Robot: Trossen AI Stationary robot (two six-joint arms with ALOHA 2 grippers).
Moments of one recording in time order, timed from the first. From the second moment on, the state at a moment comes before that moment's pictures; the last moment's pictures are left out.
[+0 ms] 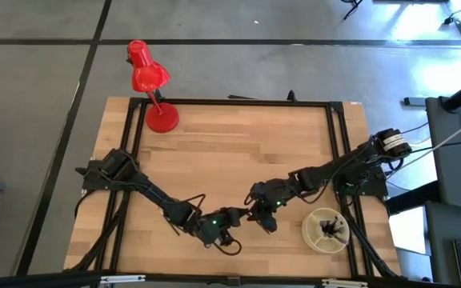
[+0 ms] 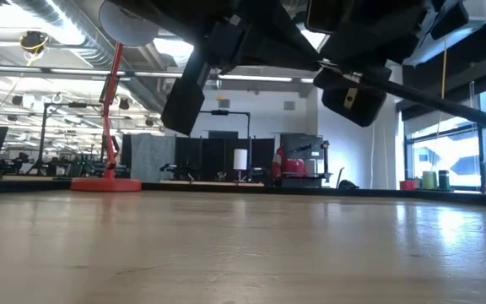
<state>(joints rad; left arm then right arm) -0.53 1.99 1.13 0.46 -0.87 1.45 0.32 1.52 0.85 0.12 -0.16 0.64</state>
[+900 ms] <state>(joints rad) -0.48 1.94 1.13 0.20 -0.88 0.77 0.68 1.00 0.99 -0.69 0.45 0.69</state>
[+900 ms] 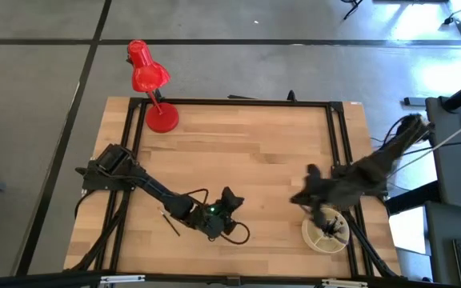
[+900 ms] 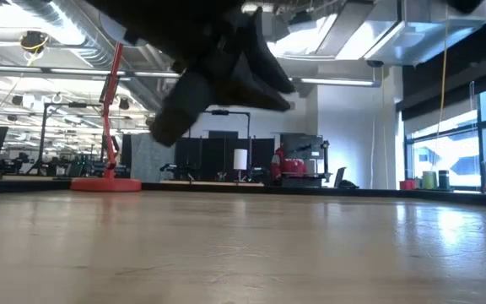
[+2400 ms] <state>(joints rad) -0.53 1.56 1.13 -0.75 -0.69 -0.36 1.33 1.03 0.95 -0.81 1.11 0.86</state>
